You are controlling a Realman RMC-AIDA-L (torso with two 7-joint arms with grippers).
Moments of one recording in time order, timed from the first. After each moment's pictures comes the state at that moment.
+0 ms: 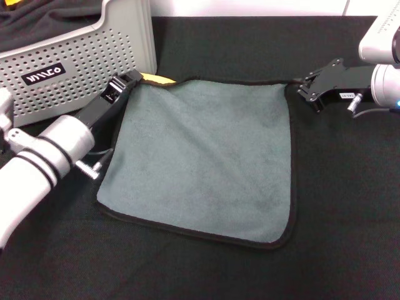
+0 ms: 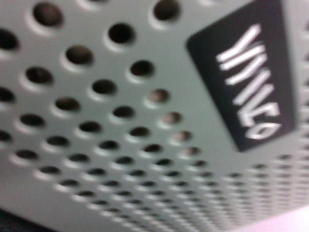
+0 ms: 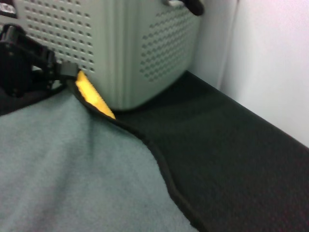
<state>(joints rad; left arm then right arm) -0.61 -2.11 1.06 -0.03 0.71 1.04 -1.55 0.73 2.03 -1.24 -0.64 -1.88 -0.88 1.52</state>
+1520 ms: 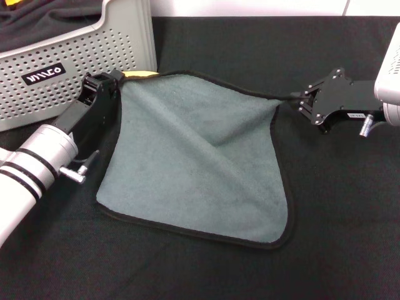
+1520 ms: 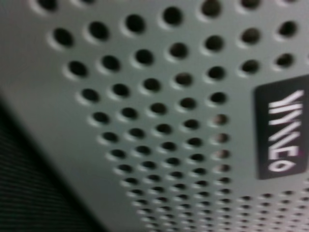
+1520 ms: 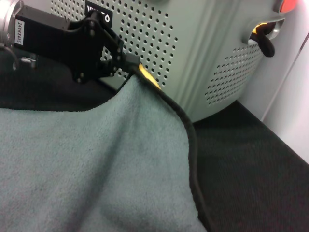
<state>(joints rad) -0.54 -2.11 1.05 -0.01 0.68 1.14 -1.77 0.48 2.02 -1.43 -1.04 -1.86 -0.95 1.49</state>
